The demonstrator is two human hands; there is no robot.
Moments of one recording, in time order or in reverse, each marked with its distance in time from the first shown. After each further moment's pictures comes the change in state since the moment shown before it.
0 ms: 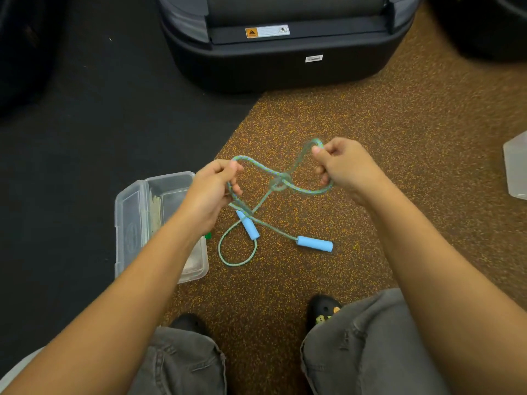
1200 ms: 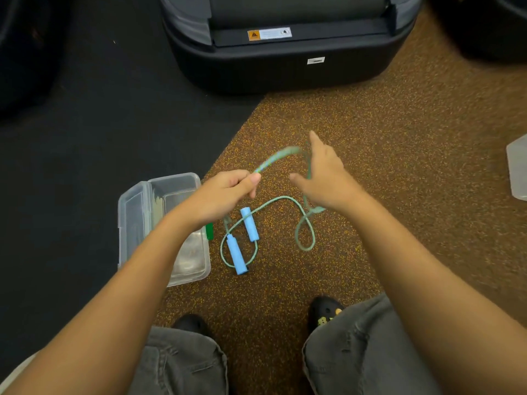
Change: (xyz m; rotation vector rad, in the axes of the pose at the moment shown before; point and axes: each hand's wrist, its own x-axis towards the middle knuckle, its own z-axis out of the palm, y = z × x) left_hand -0.011 0.014 -0.008 0.693 -0.342 0.211; right_hand -0.017 -0.006 0.020 -0.442 -0.136 -0.178
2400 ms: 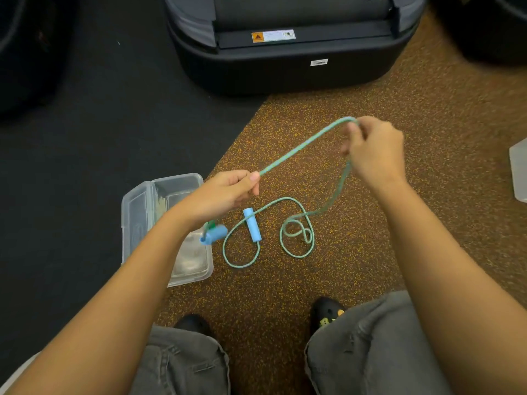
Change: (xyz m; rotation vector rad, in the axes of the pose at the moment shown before) left_hand -0.003 0.002 -0.005 -0.244 -0.089 -0.031; right_hand 0.013 0.019 -0.037 0.121 0.557 0.021
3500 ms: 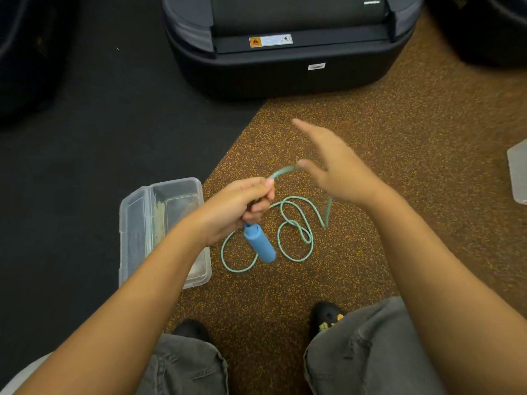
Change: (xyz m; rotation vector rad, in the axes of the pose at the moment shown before) left_hand 0.001 0.010 0.023 -0.429 -0.112 -0.077; right_hand -0.013 -0.015 0.007 -0.070 -0.516 -0.330
